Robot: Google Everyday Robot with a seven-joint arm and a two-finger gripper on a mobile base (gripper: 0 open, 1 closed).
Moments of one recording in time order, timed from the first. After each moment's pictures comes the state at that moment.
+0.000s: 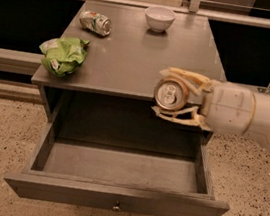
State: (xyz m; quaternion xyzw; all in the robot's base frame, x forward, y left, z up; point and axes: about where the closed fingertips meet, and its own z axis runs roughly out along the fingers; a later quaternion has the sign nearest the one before) arm 0.455 -0.055 0.949 -0.65 0.33 0.20 0.65
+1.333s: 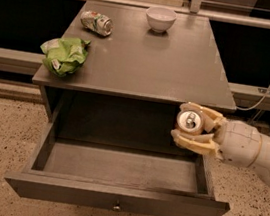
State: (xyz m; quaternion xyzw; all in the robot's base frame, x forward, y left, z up) arm 0.462 -0.121 0.867 -0.49 0.49 0.35 0.63
